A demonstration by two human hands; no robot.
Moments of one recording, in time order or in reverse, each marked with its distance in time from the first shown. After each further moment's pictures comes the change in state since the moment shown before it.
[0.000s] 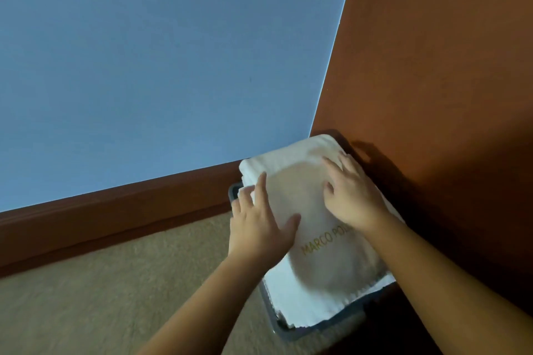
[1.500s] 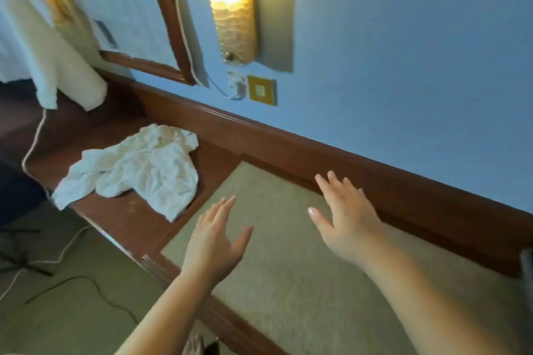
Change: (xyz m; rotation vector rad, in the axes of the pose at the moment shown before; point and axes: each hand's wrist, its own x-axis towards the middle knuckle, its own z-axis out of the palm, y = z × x) left_hand -0.307 -0.379 -0.285 0.231 0.468 -0.733; right_hand -0.137 -0.505 0.114 0.244 -0.447 -0.890
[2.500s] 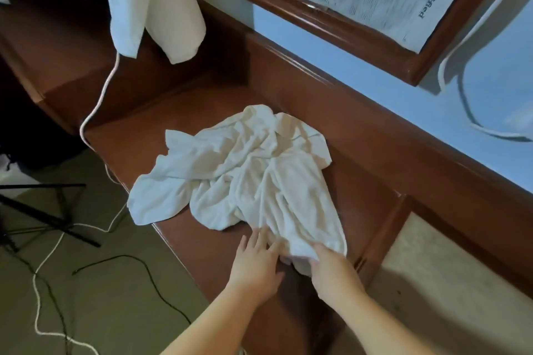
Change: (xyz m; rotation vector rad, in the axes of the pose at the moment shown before) left_hand 0.265 -0.454 -0.015 0.219 -0.480 -0.075; right_hand 0.350 -0.332 0.372 0.062 -0.467 0.182
